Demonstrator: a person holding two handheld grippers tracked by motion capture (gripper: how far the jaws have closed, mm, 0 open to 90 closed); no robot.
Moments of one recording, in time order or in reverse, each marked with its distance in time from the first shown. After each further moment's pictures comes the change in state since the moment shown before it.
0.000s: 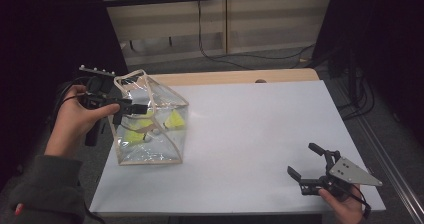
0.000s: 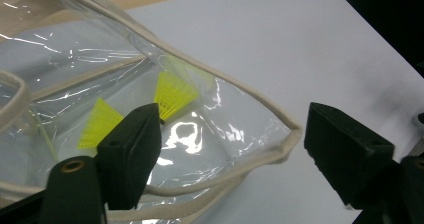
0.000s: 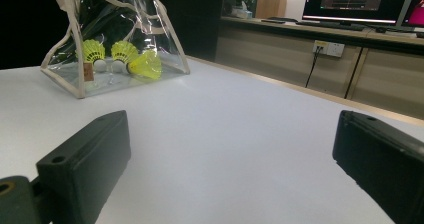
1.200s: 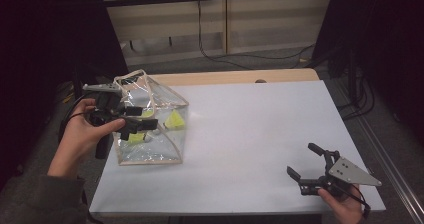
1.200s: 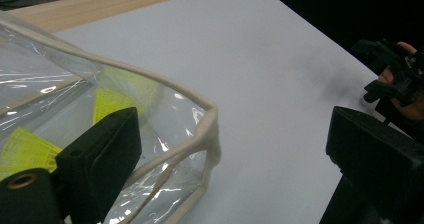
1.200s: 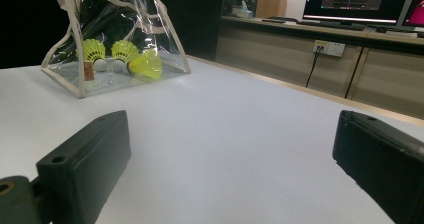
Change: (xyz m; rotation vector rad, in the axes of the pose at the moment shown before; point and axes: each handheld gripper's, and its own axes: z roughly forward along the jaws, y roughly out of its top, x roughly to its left) left arm -0.021 -0.027 0.012 -0.081 -0.169 0.114; right arm 0.001 0.000 0.001 0.001 0.002 -0.004
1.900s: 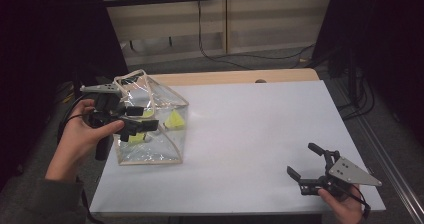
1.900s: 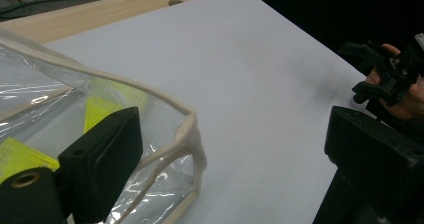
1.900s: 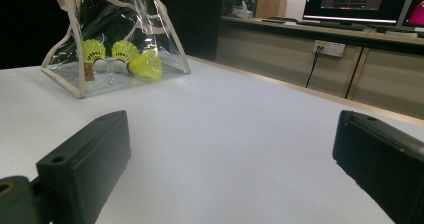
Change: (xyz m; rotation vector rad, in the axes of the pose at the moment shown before) left arm -0.008 0.001 -0.007 -0.024 -0.014 0.023; right arm 0.000 0.000 0.000 -0.001 0.002 0.002
